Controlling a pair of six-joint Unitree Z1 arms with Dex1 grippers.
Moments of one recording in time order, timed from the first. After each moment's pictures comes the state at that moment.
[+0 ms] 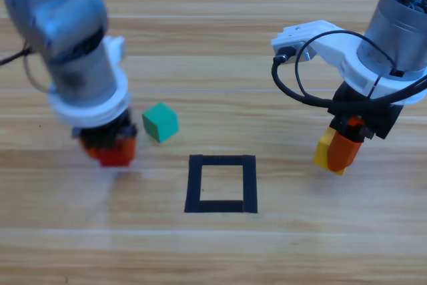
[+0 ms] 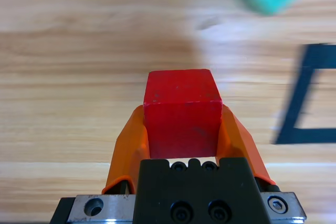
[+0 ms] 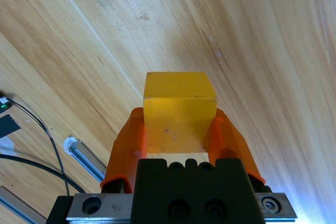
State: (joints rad) arm 0 -0.62 2.00 -1.37 0.85 0.06 -0.71; arm 1 0.76 2.04 -1.60 1.07 0.13 -0.27
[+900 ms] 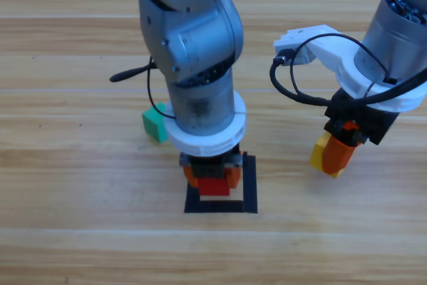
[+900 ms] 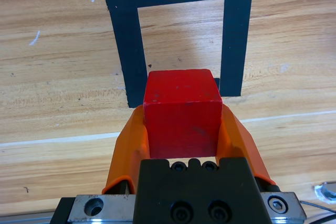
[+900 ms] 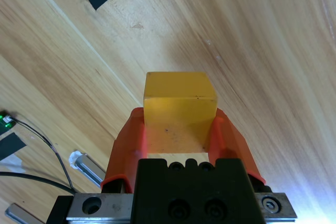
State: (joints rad) arm 0 -0.91 2.18 -1.71 0.99 0.02 -0.92; arm 1 0.76 2.04 -1.56 1.01 0.13 -0.18
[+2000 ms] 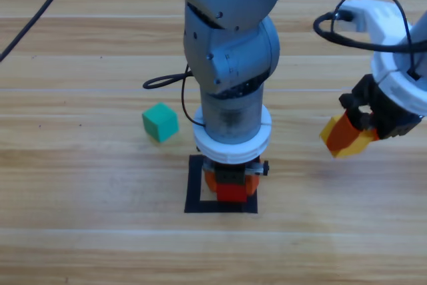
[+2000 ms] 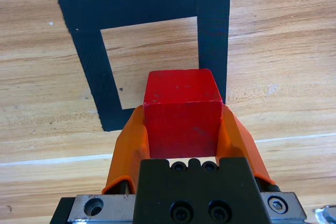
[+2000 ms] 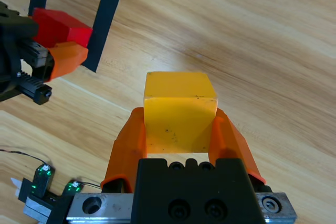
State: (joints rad) arm 0 -0.93 2.31 -1.87 1.06 0.04 -0.91; arm 1 0.73 1.85 -1.29 0.71 0.11 0.35
